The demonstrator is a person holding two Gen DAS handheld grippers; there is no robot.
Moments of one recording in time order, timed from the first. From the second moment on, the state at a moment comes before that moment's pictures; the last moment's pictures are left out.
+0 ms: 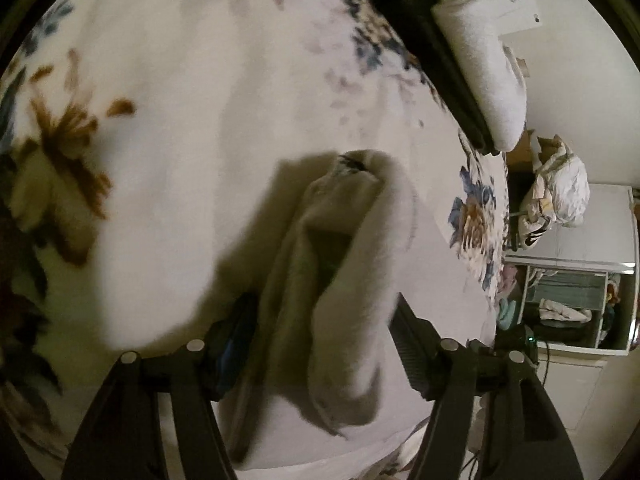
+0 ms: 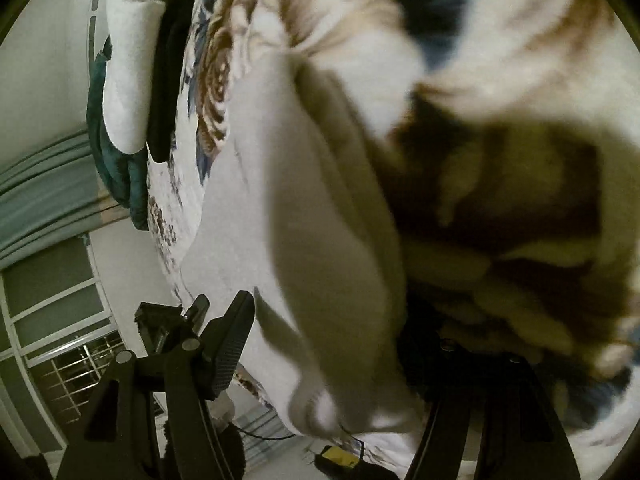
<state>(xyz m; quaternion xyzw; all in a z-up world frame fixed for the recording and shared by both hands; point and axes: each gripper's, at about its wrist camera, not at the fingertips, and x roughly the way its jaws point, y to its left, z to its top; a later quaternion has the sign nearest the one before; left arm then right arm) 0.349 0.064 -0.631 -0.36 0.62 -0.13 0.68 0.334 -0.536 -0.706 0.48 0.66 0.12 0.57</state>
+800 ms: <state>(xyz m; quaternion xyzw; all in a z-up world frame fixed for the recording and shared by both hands) 0.492 0.036 -0.446 -0.25 0.53 -0.16 0.79 0.471 -0.511 -0.491 0.41 0.57 0.12 0.70</state>
